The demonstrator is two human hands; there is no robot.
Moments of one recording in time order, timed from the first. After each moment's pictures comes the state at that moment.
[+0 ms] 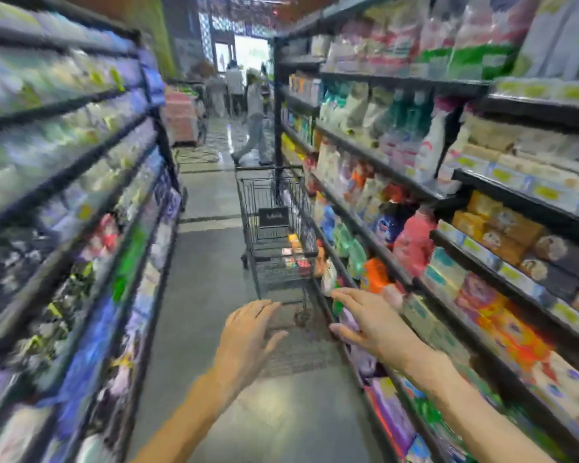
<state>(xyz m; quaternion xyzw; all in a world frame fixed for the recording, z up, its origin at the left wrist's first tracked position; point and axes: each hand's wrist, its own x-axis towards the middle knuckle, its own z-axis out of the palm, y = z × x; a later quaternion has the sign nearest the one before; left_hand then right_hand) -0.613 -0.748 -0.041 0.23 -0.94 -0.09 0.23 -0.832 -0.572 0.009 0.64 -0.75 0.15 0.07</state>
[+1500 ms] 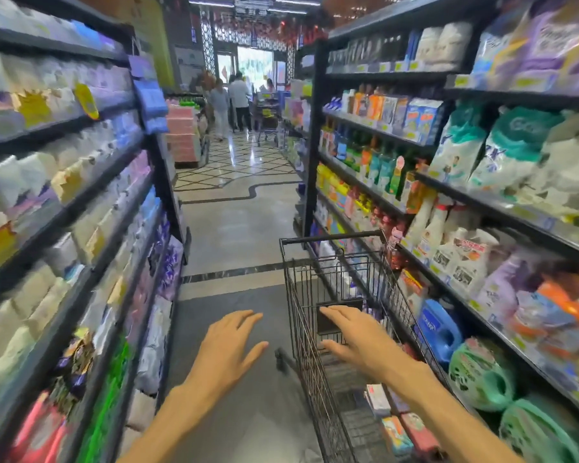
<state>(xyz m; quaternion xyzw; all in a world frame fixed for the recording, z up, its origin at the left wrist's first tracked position) -0.882 -1.641 -0.043 0.23 -0.96 -0.05 0.16 -1.115 -1.453 -0.019 0.60 -0.79 0.13 0.00</state>
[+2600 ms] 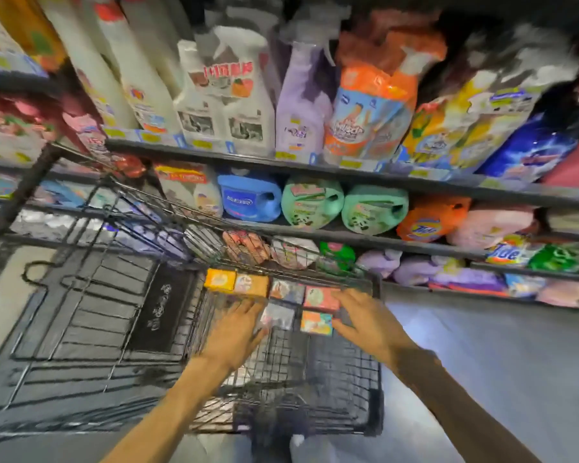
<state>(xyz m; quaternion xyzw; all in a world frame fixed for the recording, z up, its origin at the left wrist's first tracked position) -1.383 -1.659 -0.312 -0.31 -0.92 -0.08 -0.24 -1.288 -1.387 -0.269 -0.04 -0.97 0.18 -0.17</state>
